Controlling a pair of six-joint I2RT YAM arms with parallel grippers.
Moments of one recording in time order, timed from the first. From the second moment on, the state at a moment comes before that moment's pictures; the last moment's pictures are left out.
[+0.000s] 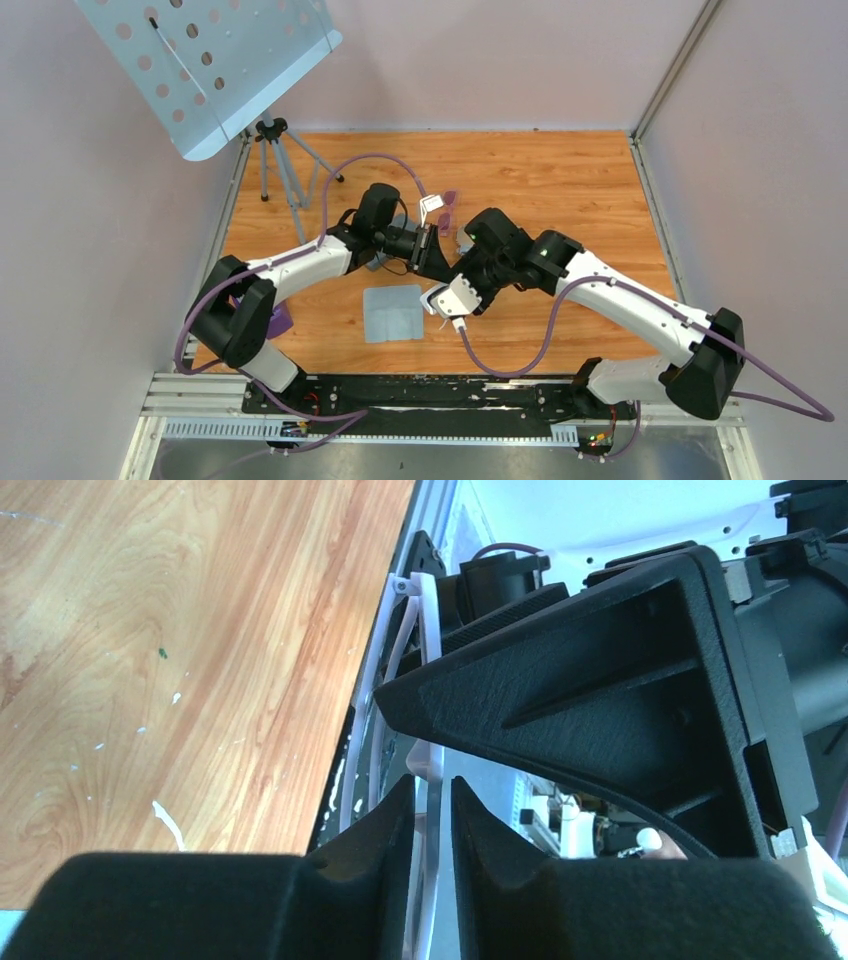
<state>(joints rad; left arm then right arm) -0.61 1.55 0.92 0.10 1.07 -0.66 0.89 1.26 1.14 -0.88 -0.21 -1.50</state>
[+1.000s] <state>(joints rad) -0.53 1.93 1.50 -0.27 0.40 -0.10 0.56 1.07 1.03 -1.07 -0.34 -1.30</state>
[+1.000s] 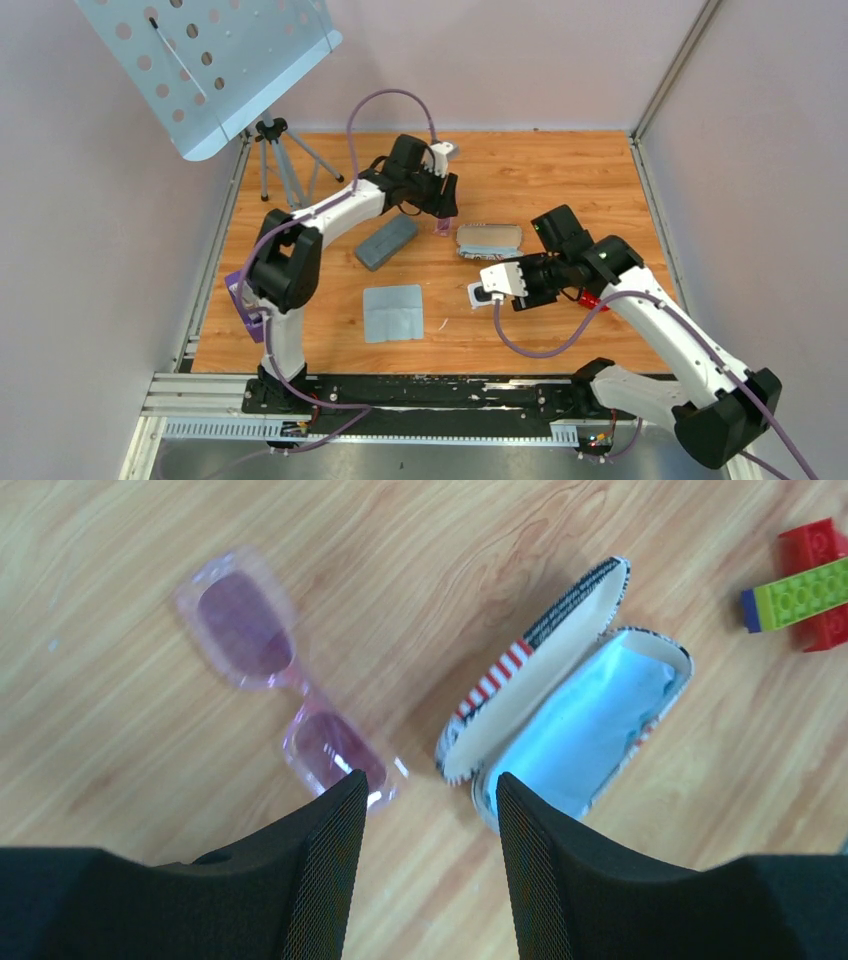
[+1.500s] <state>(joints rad) -0.61 2.21 1.78 -0.31 0.43 0.09 0.44 0.94 0.94 -1.16 -0.40 -1.27</state>
